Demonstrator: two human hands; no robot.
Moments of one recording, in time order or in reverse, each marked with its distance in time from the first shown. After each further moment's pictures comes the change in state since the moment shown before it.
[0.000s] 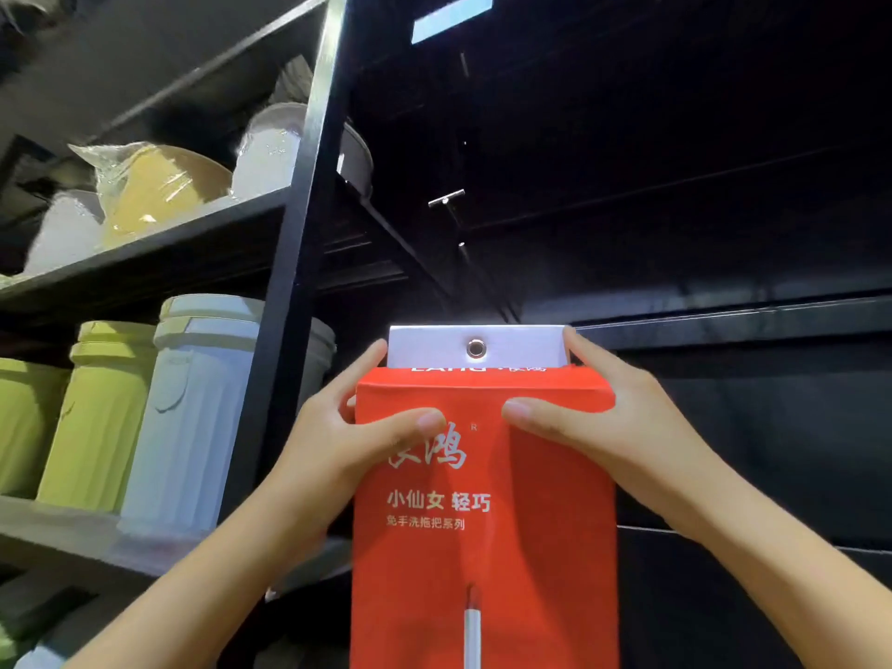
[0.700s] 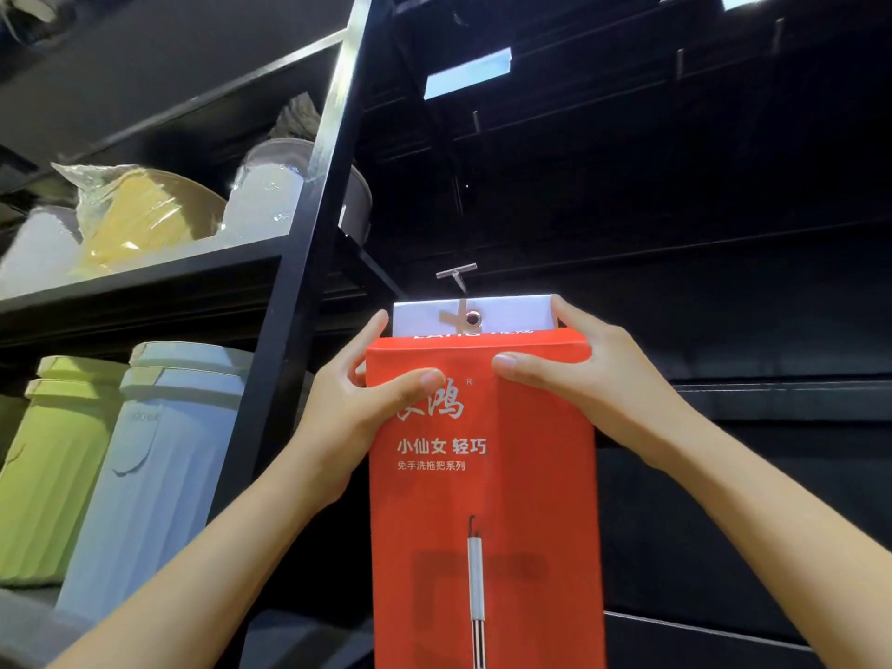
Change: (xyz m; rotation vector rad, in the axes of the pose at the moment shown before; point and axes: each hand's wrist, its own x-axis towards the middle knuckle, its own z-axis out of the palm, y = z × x) left_hand 0.109 0.004 -0.015 -0.056 0.162 0.082; right_hand 0.110 -0.017 -0.029 0.046 0.038 0.017
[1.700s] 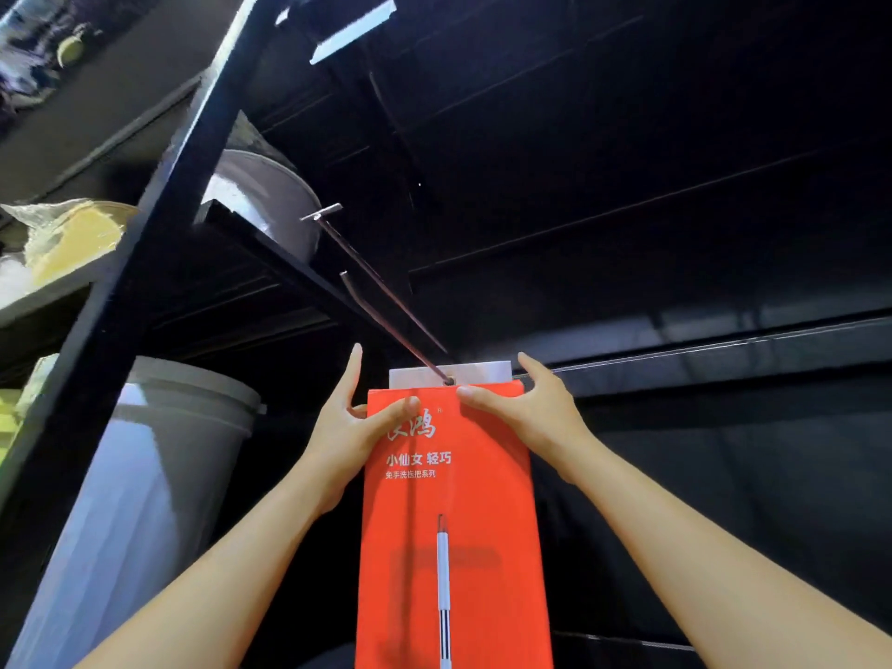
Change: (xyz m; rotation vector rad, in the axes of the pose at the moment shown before) left_hand 0.052 -0.130 0.060 0.145 -0.007 -0.122; right_hand 0.043 0.196 0.007 0.096 0.220 0.264
